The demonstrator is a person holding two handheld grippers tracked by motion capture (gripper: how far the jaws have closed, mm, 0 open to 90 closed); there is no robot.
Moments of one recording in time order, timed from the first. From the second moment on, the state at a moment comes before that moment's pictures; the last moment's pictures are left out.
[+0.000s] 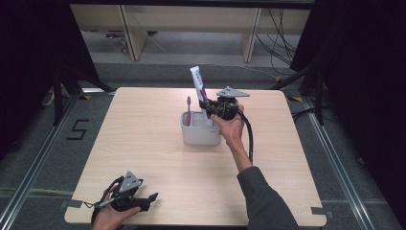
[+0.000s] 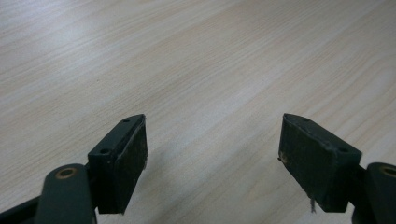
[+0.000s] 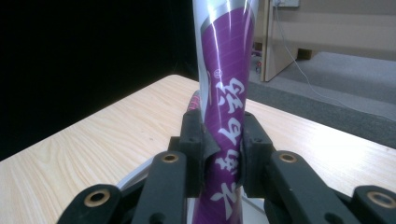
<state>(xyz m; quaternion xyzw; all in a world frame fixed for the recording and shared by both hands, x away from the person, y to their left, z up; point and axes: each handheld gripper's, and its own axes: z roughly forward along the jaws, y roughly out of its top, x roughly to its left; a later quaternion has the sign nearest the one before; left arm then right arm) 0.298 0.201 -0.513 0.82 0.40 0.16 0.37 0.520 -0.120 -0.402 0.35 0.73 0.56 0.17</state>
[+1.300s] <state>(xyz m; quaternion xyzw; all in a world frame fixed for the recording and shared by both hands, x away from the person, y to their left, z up) 0.296 0.200 -0.514 0.82 0.40 0.15 0.38 0.523 -0.105 -0.431 0.38 0.75 0.51 0.17</state>
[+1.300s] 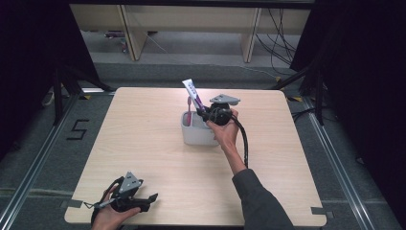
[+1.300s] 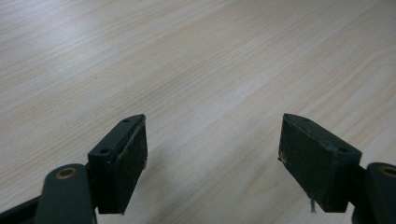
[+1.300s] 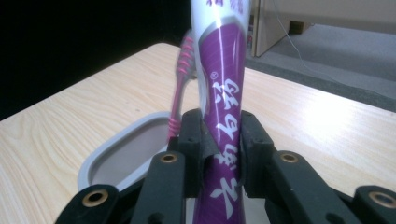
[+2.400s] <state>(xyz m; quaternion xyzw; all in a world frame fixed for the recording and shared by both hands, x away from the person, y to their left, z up) 0.295 0.200 -0.514 0.83 0.40 0.15 0.37 0.503 -0.128 -0.418 0.36 0.76 0.52 0.15</state>
